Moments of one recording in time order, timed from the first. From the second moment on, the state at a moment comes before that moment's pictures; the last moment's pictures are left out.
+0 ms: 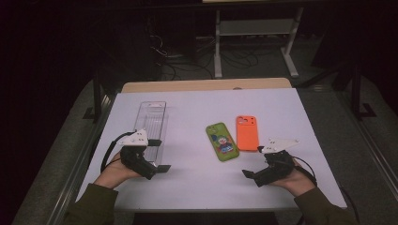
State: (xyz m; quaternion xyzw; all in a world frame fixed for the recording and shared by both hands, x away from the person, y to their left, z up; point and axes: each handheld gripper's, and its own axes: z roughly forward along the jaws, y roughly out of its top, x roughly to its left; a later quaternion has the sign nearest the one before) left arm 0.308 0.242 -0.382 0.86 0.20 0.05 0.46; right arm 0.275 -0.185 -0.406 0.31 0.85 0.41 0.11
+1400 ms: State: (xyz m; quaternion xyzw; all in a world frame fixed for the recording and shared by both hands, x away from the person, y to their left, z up) left arm 0.308 0.162 -0.380 0.86 0.17 0.02 0.47; right arm 0.307 -0.172 -0.401 0.33 0.85 0.39 0.12
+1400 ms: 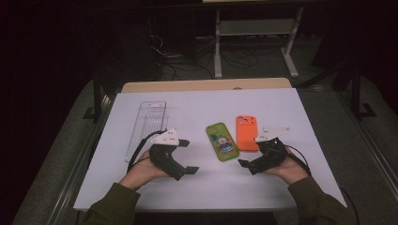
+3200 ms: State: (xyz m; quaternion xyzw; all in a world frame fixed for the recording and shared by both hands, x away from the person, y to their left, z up) left arm 0.311 0.130 -0.418 0.87 0.17 0.02 0.47; right arm 0.398 -0.120 -0.421 0.41 0.87 0.25 0.09
